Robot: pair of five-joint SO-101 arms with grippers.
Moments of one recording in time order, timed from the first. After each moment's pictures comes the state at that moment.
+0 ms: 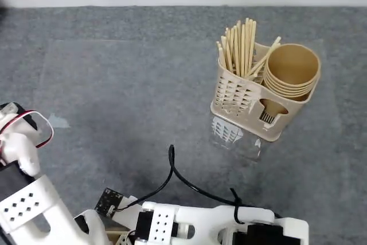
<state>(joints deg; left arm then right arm) -37.4 -53.2 38.6 61.0 16.1 -84.4 -8.0 49.1 60.6 -16.6</state>
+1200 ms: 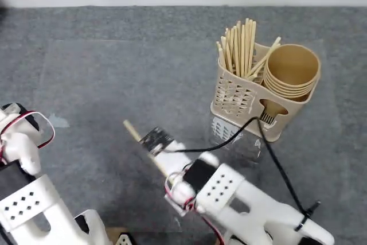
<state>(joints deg) -37.0 -53.2 39.6 61.0 15.3 -53.0 -35.6 50.3 80.2 -8.7</state>
